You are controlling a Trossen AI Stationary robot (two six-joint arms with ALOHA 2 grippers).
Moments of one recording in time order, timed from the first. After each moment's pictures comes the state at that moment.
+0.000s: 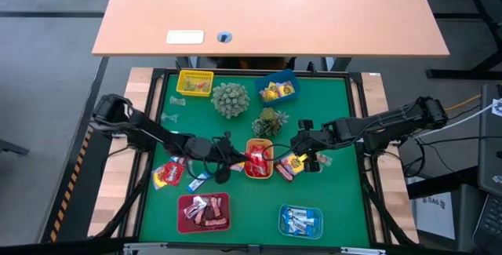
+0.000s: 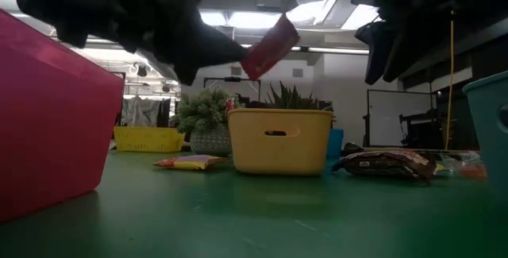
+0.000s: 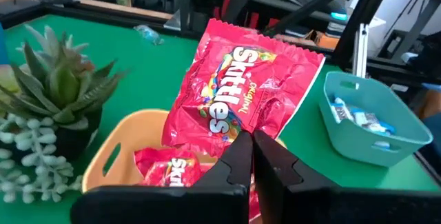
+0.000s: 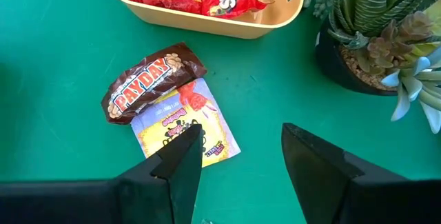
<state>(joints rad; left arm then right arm) -0.24 1.60 0.54 0.82 -0.23 -0.26 0.21 1.34 0.98 -0.75 0.14 0.03</state>
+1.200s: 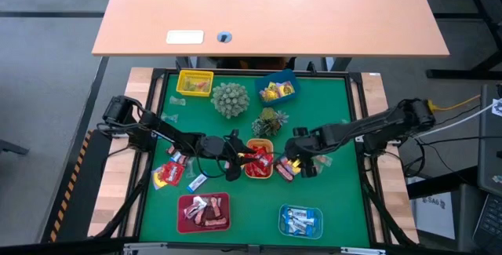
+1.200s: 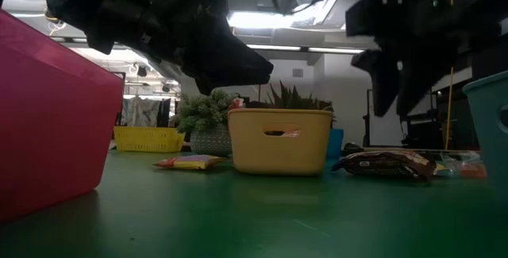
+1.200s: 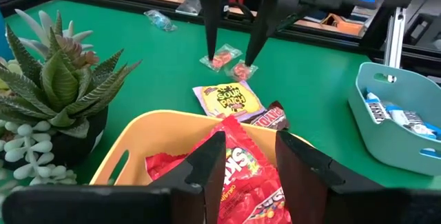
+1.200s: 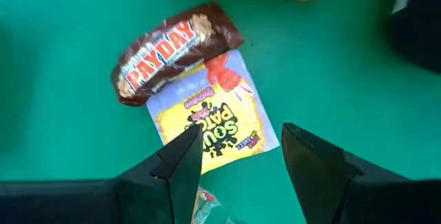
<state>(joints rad) -0.18 1.72 0.66 0.75 -0.22 -0.25 0.21 1.49 0.98 -0.75 0.04 0.02</state>
